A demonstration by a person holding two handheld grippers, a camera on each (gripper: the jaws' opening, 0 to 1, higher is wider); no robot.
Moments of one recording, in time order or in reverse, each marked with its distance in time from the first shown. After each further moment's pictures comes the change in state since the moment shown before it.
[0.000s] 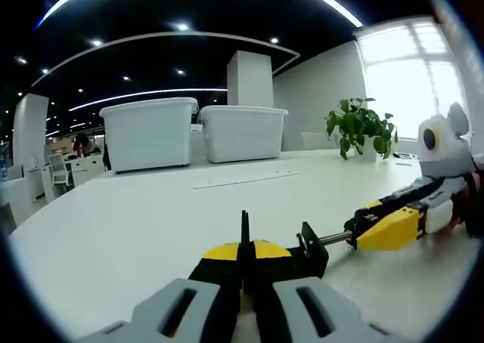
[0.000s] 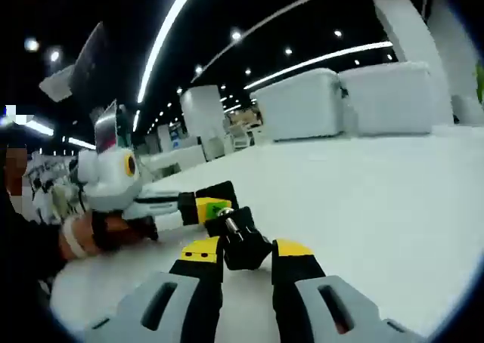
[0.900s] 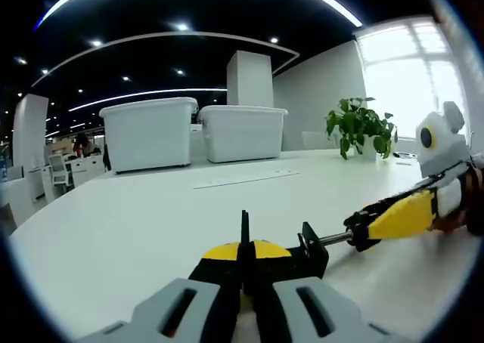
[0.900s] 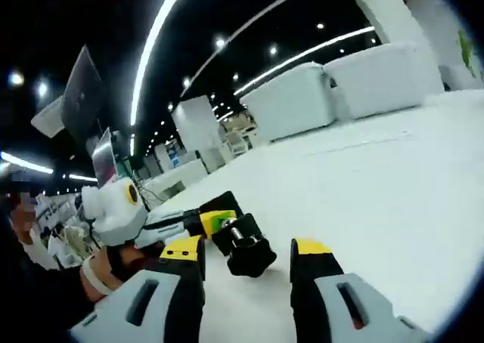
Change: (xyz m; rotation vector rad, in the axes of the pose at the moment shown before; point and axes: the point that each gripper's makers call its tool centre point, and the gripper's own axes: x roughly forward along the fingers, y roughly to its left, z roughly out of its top) left arm 0.000 -0.001 0.000 0.002 0.001 0.000; right arm -0.001 -0.008 -0.007 0.555 -0.017 0.016
